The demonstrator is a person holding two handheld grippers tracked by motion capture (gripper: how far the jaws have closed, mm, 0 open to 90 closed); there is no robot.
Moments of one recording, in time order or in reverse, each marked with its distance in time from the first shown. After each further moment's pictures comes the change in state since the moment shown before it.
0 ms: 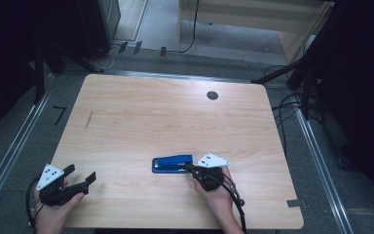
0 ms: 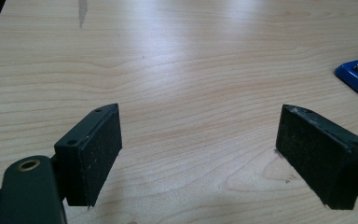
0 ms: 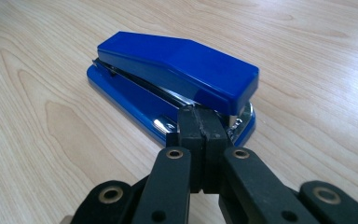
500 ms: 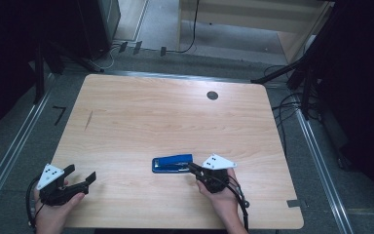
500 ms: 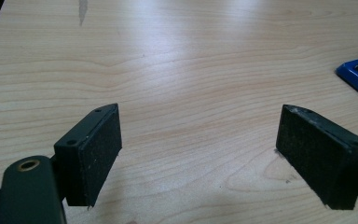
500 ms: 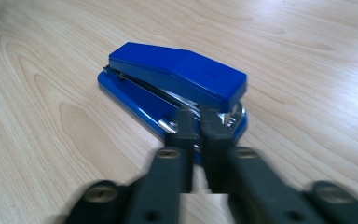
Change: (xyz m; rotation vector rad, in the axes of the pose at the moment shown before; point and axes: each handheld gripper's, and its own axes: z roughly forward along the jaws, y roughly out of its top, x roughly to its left) left arm 0.000 0.000 0.001 0.008 0.004 -0.004; right arm -0.003 -0.001 -0.020 -0.037 0.008 -0.003
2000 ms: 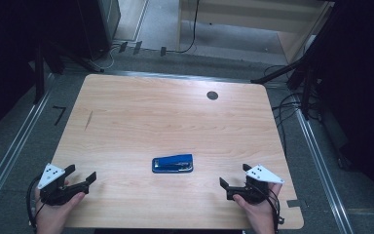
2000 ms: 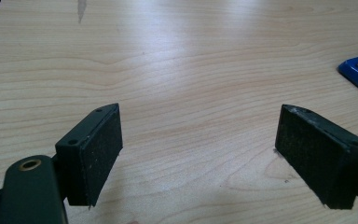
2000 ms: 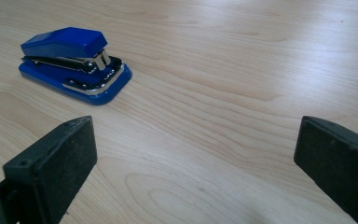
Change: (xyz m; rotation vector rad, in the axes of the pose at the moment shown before) left arm 0.000 0.000 0.001 0.010 -0.001 0.006; right arm -0.052 -0.049 -0.080 -0.077 -0.191 0.144
